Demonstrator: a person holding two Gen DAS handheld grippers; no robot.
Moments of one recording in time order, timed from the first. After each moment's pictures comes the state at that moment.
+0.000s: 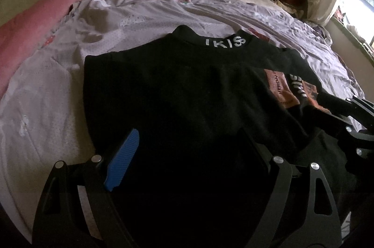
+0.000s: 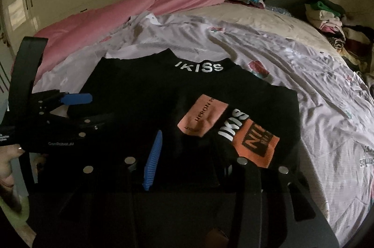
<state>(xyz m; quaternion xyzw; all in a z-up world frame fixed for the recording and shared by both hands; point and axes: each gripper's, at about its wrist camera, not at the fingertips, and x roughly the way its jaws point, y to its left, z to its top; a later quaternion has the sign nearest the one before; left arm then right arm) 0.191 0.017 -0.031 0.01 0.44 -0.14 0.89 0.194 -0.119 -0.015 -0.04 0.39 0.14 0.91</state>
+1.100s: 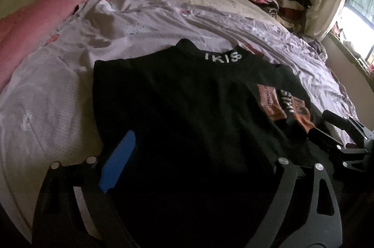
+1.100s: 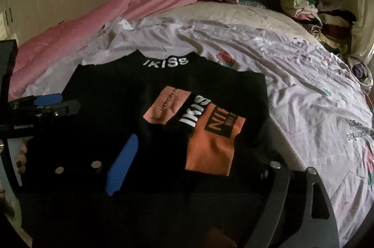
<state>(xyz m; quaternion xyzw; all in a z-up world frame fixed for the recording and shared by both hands) 0.179 0.028 -0.012 -0.03 0.42 -0.14 0.90 0.177 -0.154 -0.015 -0.01 0.38 0.07 0.92</state>
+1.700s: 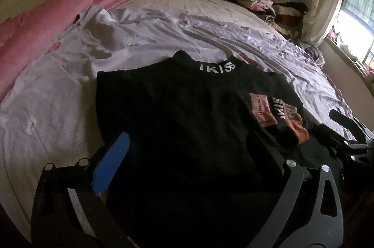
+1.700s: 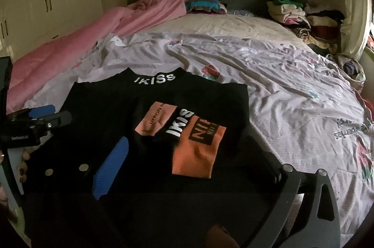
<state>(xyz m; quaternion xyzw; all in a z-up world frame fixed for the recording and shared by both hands) 0.171 0.029 0.001 -0.03 0.39 -0.15 0.91 0.164 -0.170 0.002 0.01 0.35 0.04 0.94</state>
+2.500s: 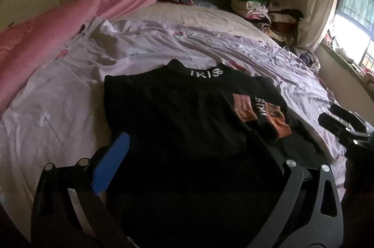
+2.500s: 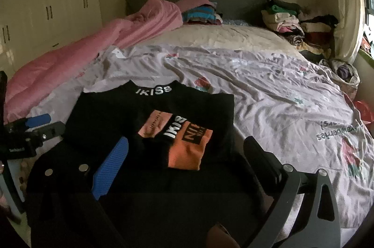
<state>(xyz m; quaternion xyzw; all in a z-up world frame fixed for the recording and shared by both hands) 0.126 0.026 0.026 -0.03 0.36 -0.15 0.92 0.126 -0.179 0.035 0.01 0.32 0.04 0.95</state>
